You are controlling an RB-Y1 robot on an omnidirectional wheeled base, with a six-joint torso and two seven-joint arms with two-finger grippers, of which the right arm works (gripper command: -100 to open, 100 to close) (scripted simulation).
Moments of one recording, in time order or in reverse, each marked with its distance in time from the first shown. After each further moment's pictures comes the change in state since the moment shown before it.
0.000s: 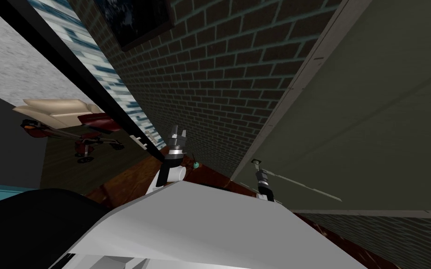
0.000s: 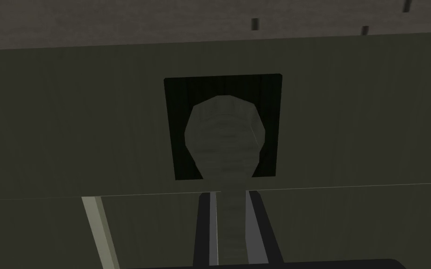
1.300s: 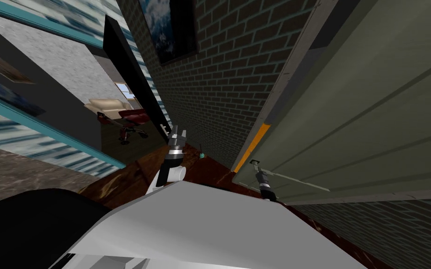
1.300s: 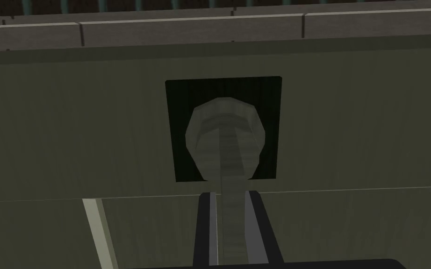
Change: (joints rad) arm 0.046 -0.056 0.088 -0.026 0.058 -0.041 -0.105
